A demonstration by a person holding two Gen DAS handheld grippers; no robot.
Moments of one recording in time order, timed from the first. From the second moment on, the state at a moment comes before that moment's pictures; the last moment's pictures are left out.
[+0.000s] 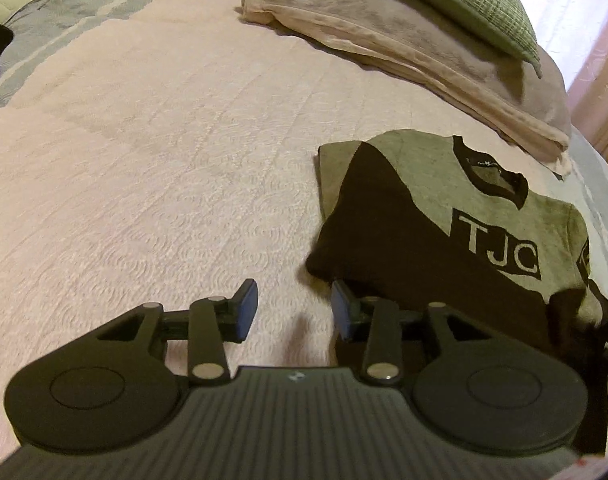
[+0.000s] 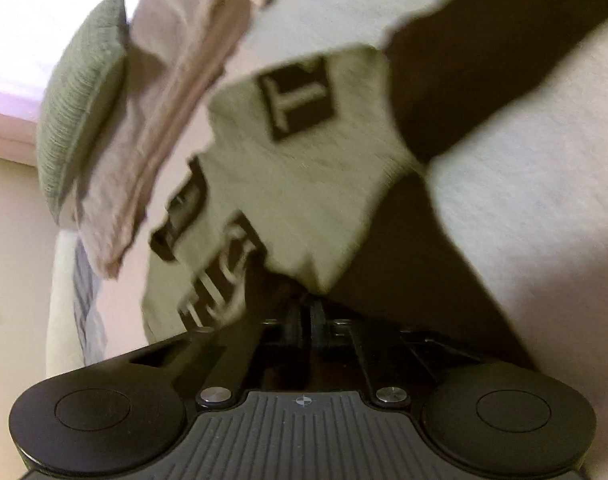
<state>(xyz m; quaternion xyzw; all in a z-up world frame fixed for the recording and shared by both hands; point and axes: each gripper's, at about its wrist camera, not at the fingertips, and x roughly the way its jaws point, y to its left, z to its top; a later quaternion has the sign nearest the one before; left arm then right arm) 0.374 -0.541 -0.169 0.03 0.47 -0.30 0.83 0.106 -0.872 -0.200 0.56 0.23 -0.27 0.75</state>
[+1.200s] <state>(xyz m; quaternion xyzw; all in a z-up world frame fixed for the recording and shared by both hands) 0.374 -0.628 -0.163 0.10 0.46 -0.30 0.83 -0.134 -0.986 -0.195 0.52 0.13 -0.51 0.67</state>
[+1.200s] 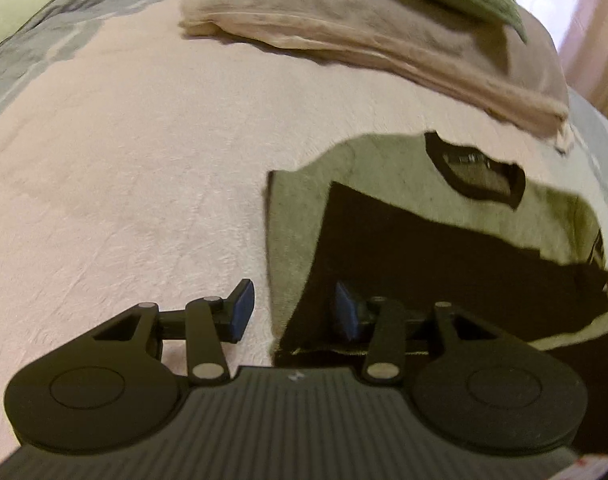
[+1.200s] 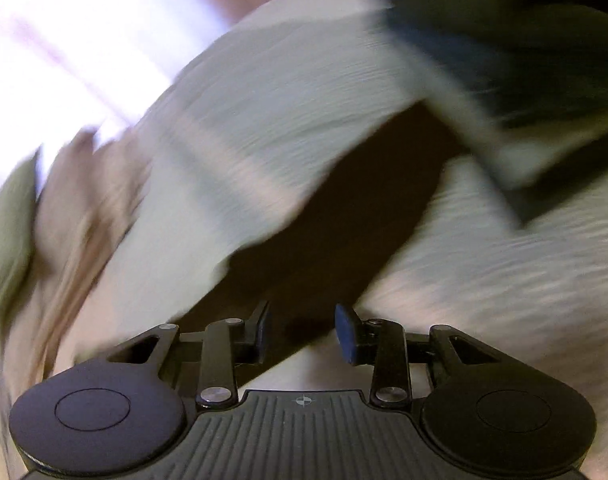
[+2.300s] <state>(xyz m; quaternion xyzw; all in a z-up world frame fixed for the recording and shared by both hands) 0.369 -0.538 -0.160 -0.05 0.54 -0.23 0.81 0.197 -0.724 -0.193 -0.11 0.45 -0.14 0.88</state>
